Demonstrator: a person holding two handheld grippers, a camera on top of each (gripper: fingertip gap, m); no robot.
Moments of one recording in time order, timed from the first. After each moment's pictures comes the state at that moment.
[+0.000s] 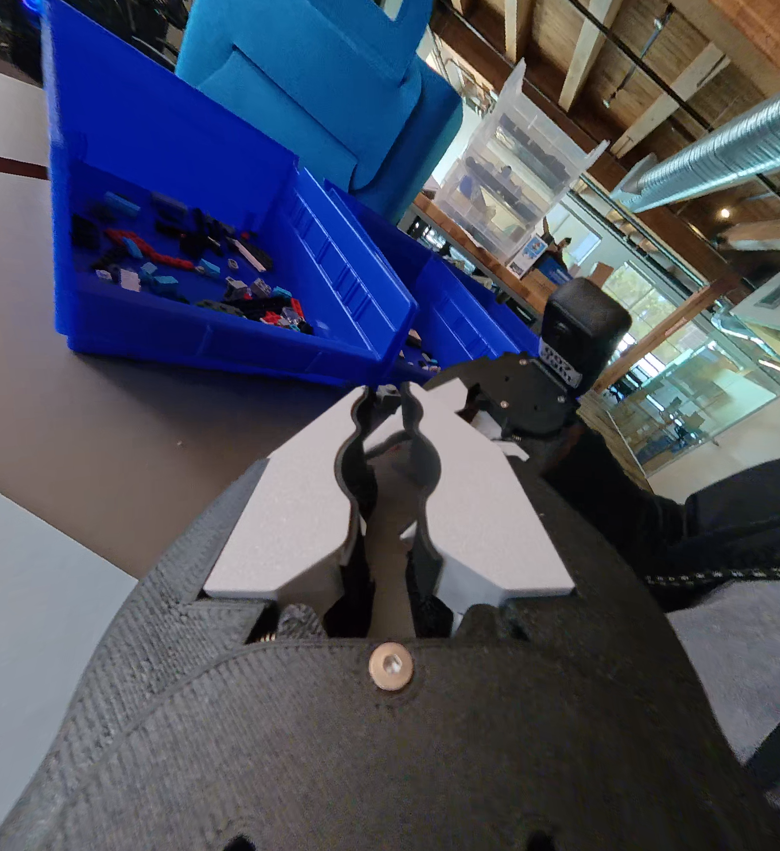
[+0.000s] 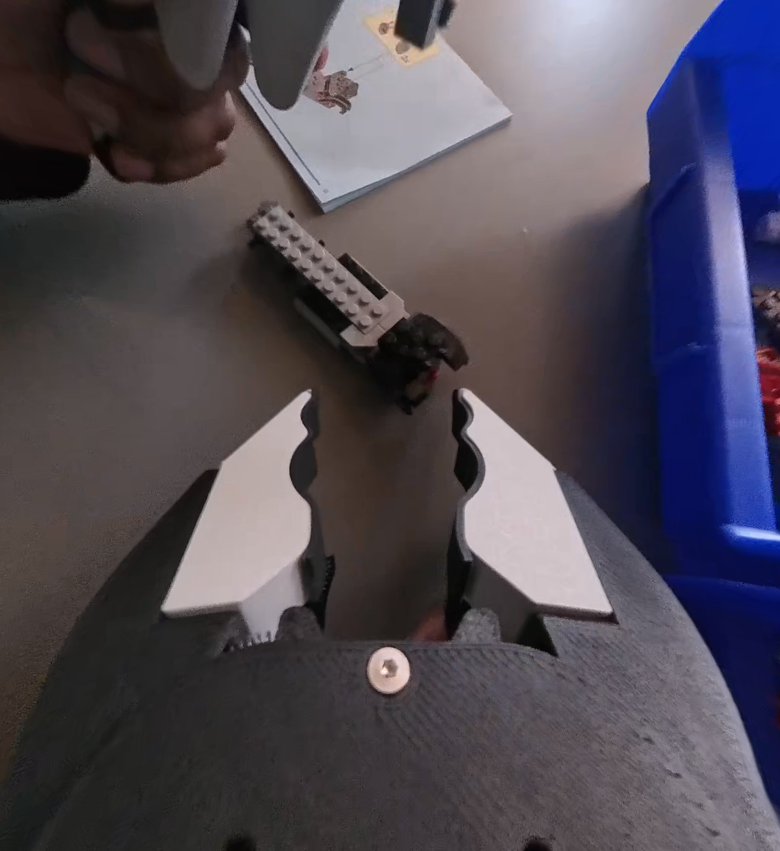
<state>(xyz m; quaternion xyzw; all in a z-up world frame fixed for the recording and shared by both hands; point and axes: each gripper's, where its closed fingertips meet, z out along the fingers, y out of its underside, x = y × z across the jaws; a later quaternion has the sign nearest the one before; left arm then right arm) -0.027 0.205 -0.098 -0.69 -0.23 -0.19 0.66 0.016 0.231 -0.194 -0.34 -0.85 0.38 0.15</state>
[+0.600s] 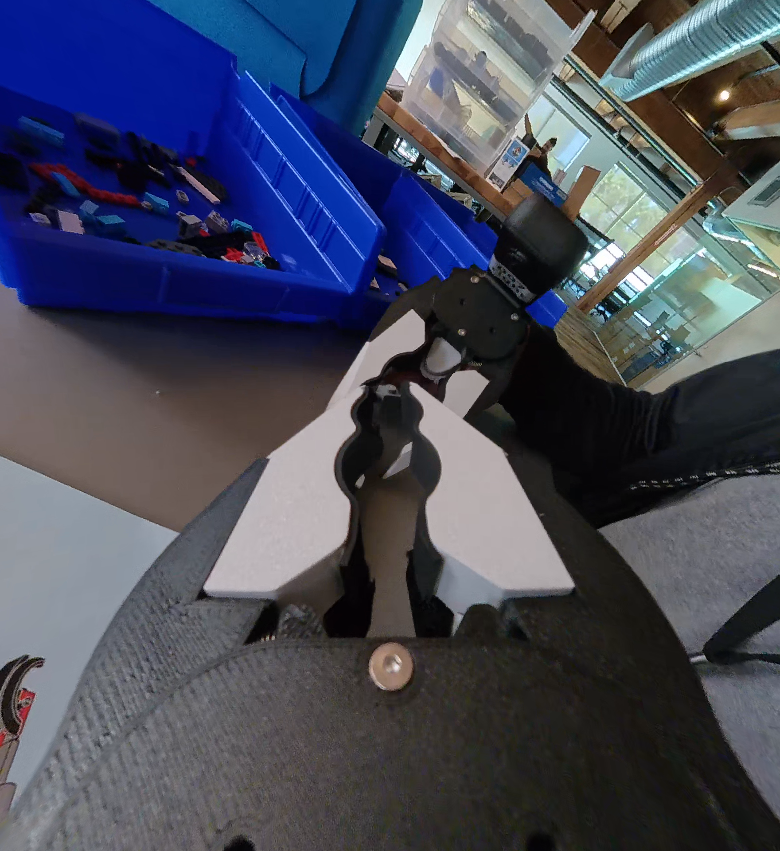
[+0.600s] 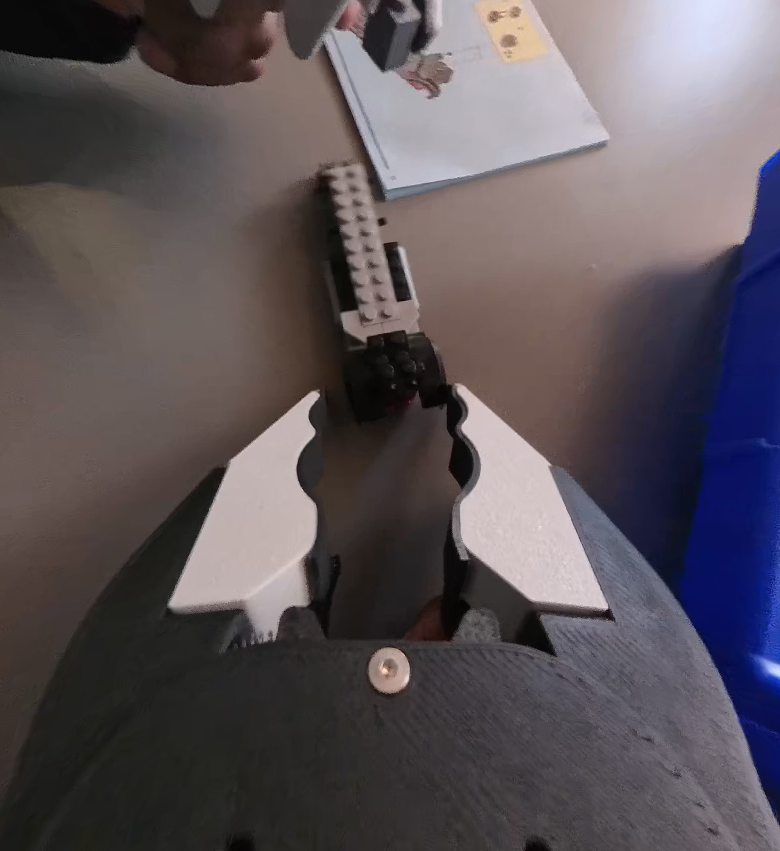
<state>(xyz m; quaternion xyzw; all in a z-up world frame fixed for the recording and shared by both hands) -0.003 0.183 -0.110 -0.74 -0.17 -0.22 0.61 0.019 0.218 -0.204 -0.23 -0.89 0.38 0.11</state>
